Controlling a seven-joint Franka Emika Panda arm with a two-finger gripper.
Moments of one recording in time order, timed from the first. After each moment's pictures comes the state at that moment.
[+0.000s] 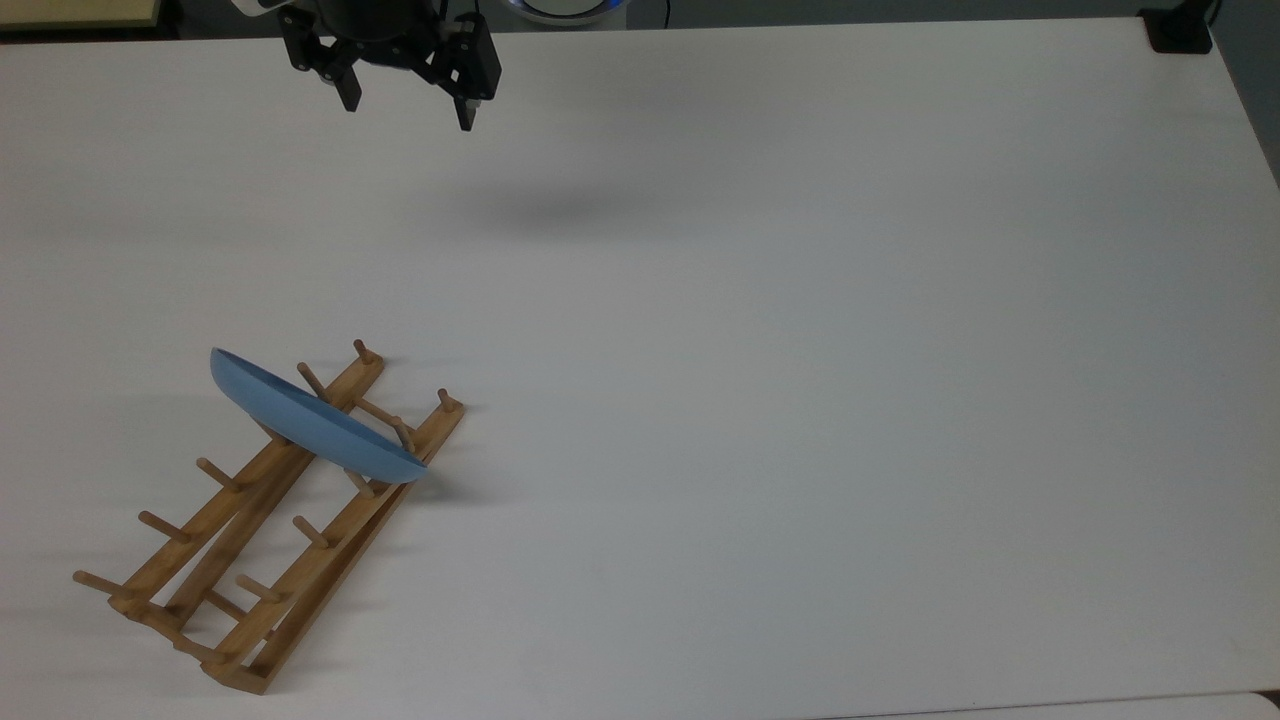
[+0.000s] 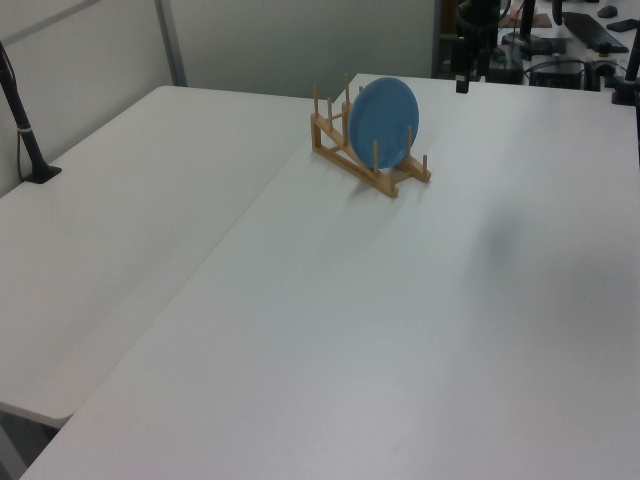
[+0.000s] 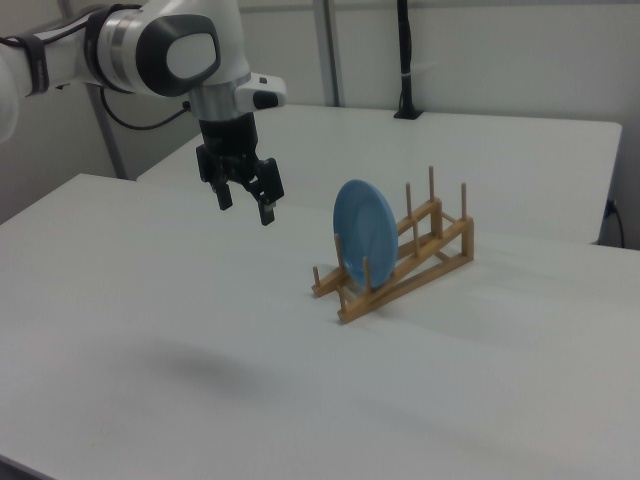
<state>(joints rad) -0.06 0.09 -0.05 -1.62 -0.01 1.70 0.05</state>
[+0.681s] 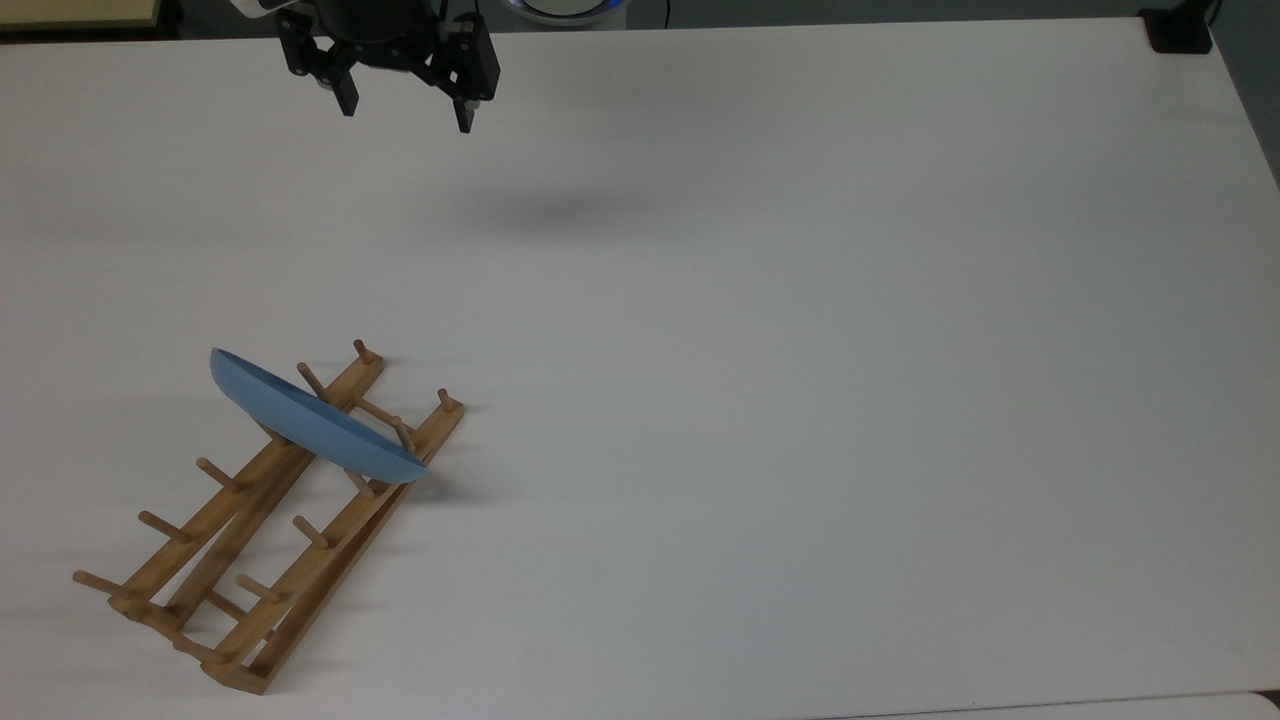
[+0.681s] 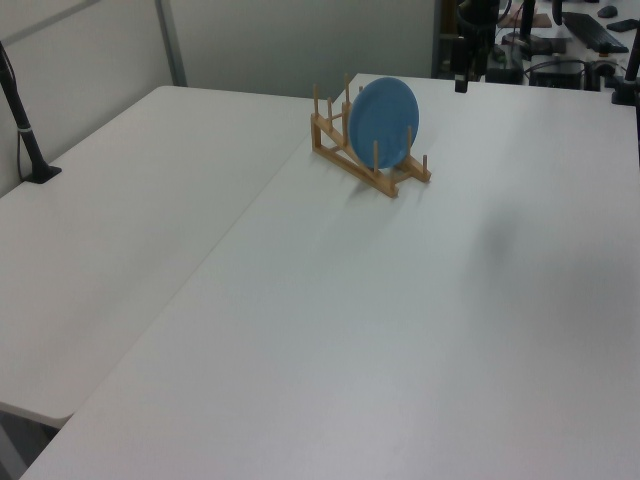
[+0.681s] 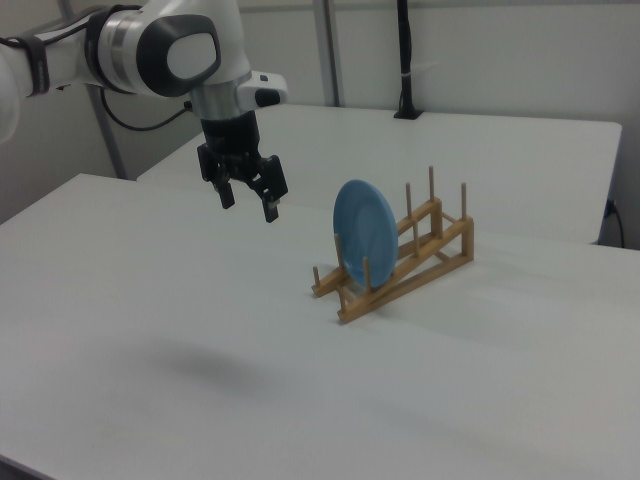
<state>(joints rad) -0.06 0.09 -0.05 -1.62 -0.02 1.72 0.01</state>
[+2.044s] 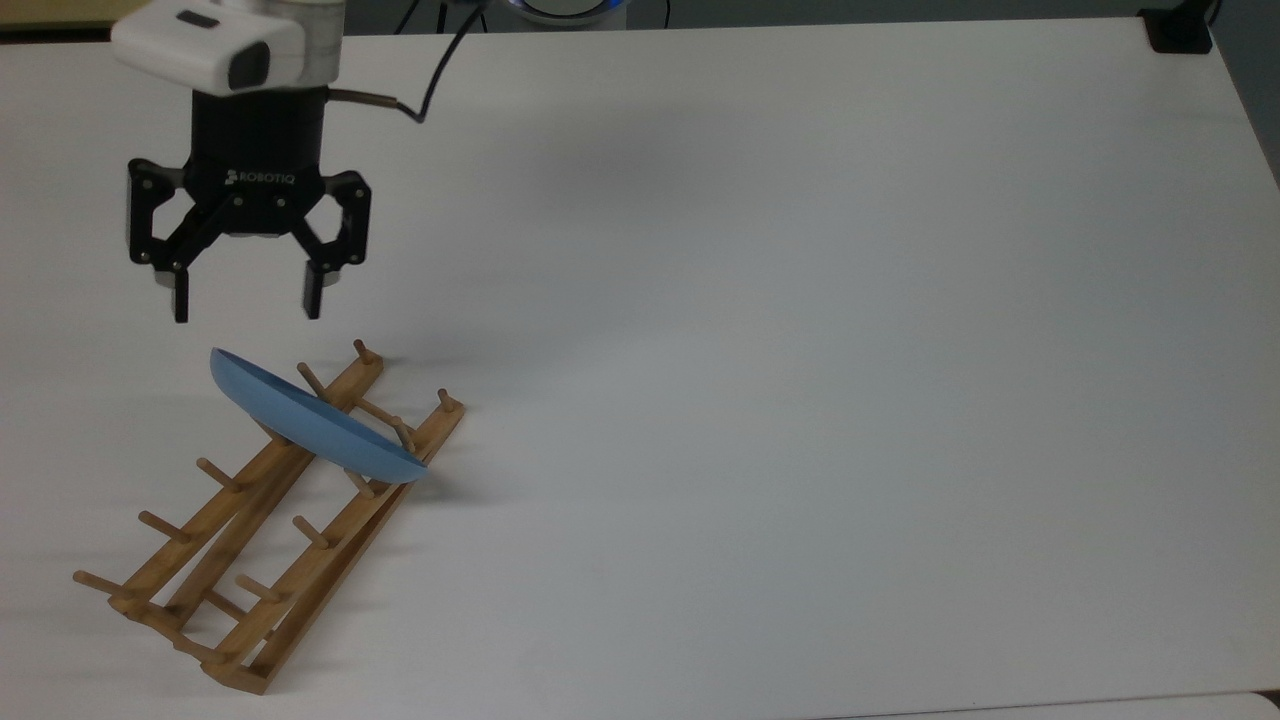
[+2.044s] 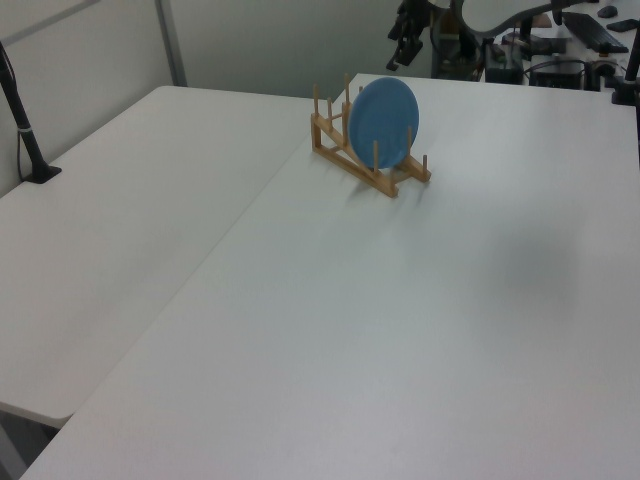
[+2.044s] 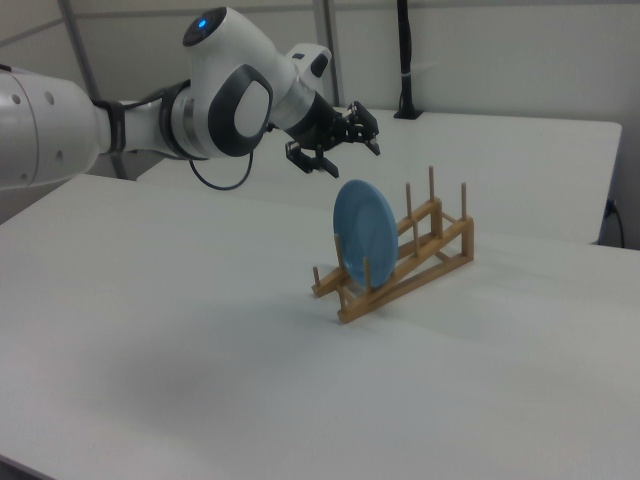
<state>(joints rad) -0.06 0.27 -0.13 -1.63 -0.21 2.55 -0.53</state>
